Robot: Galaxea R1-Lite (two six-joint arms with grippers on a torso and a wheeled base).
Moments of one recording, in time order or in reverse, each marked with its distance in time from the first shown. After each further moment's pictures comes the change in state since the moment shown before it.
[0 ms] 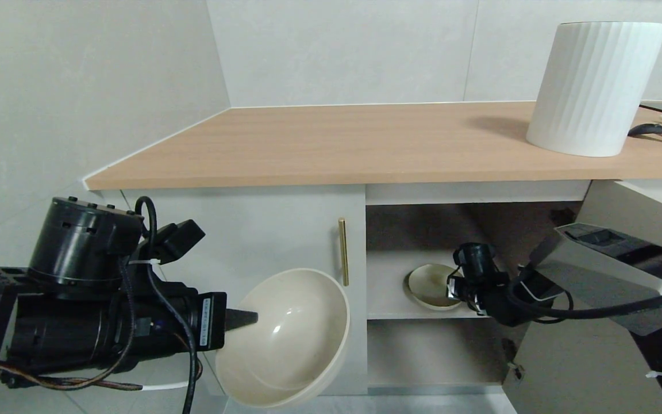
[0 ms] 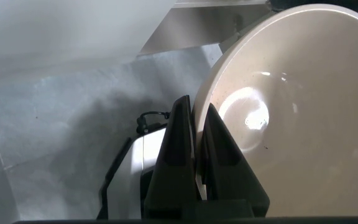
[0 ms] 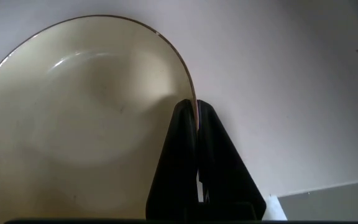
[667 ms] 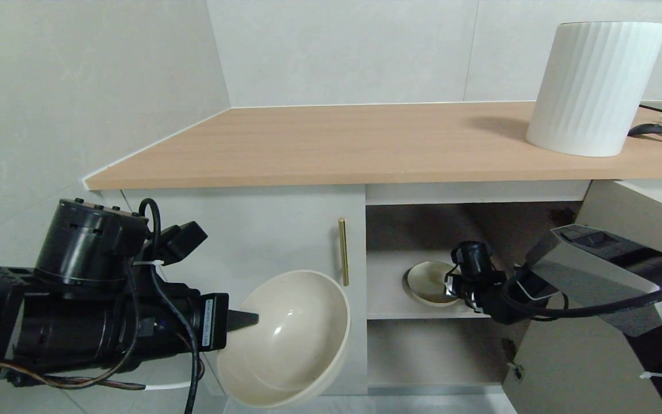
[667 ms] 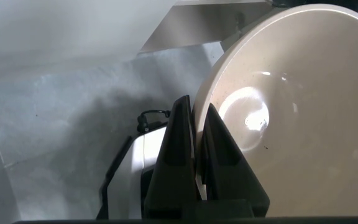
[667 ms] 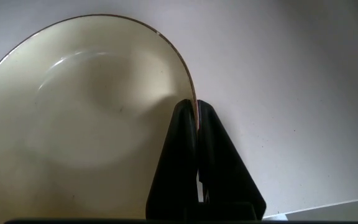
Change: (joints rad) left arm 0.000 0.011 0.001 0.000 0.000 0.000; right arm -0.001 0.027 -0.045 0.001 -0.004 0.000
